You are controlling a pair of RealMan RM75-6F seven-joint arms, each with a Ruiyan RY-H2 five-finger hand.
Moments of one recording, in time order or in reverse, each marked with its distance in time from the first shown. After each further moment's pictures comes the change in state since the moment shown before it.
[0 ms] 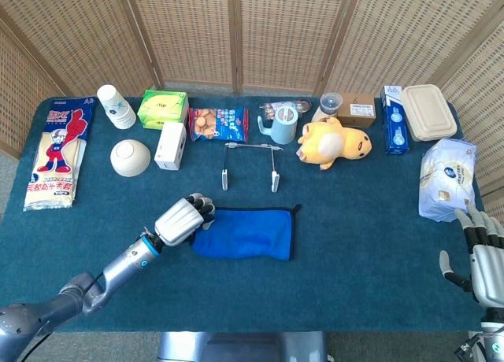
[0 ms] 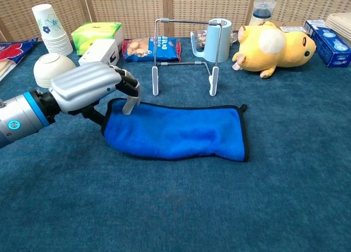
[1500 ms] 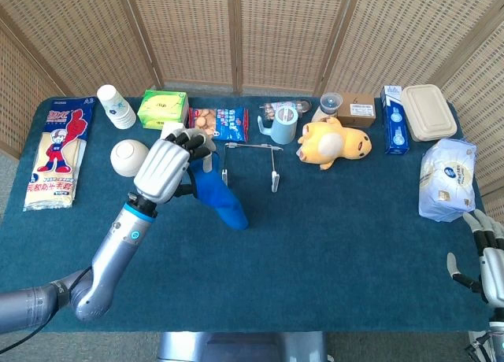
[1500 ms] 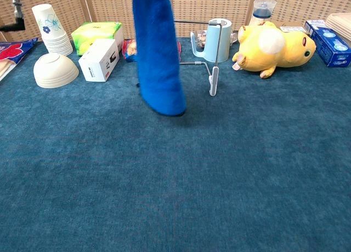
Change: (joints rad) left arm -0.077 0.460 -0.443 -1.012 -0.553 -0.111 0.478; right arm -0.014 -0.072 0.003 0.231 -0.021 -0.045 0.253
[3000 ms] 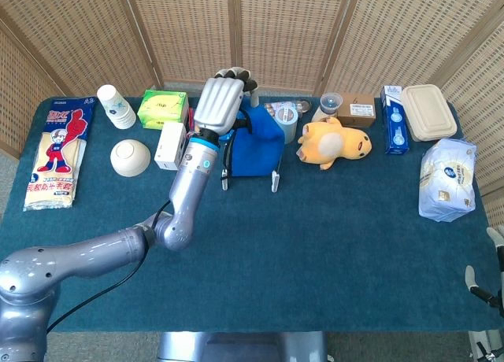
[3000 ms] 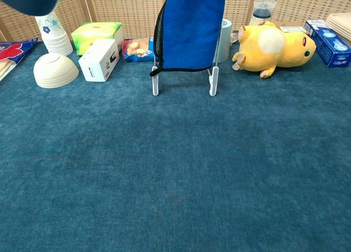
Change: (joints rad) left arm -0.464 -0.315 -0.203 0.656 -0.397 -0.185 0.089; right arm -0.074 -0.018 -0.001 0.057 0.033 0.023 0.085
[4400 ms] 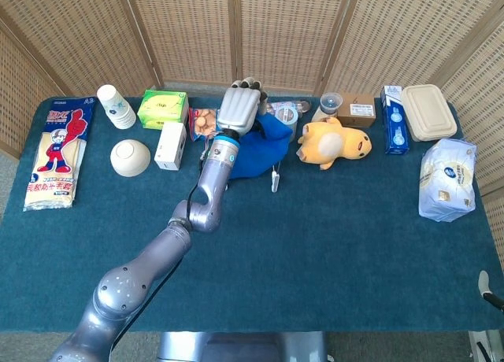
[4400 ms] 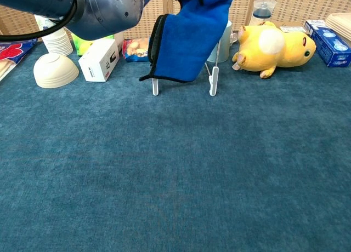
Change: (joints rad) left arm -0.261 -0.382 0.045 0.865 0.077 -0.334 -0.215; right arm -0.054 0.031 0.014 -0.059 0.008 0.063 -0.022
